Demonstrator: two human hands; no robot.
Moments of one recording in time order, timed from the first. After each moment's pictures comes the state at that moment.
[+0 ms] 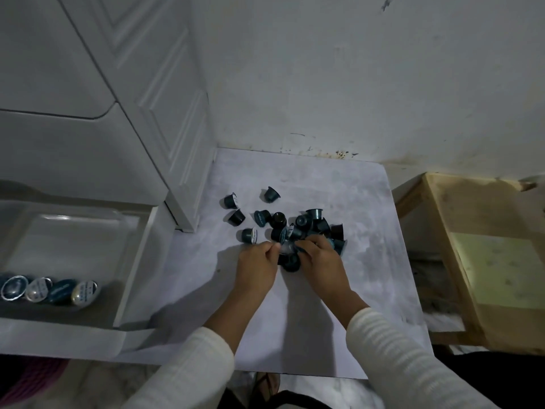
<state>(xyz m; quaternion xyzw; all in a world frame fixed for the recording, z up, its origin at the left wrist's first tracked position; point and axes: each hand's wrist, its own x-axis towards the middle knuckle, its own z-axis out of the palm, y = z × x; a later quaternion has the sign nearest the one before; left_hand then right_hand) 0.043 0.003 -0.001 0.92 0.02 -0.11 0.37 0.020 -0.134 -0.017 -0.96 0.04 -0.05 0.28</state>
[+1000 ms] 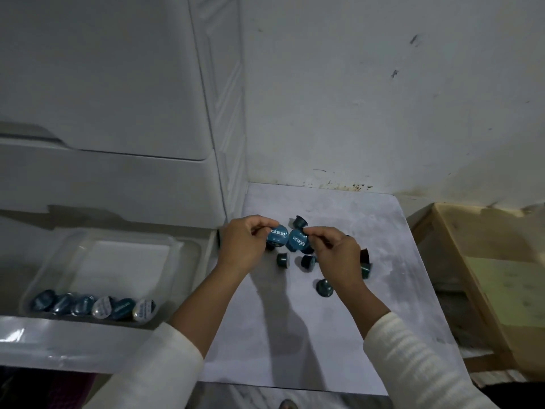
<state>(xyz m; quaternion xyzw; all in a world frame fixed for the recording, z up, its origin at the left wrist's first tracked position) 0.077 0.096 0.108 0.84 0.00 -0.04 0.53 0.039 -0.064 0.079 -0.82 0.14 -0.14 0.53</state>
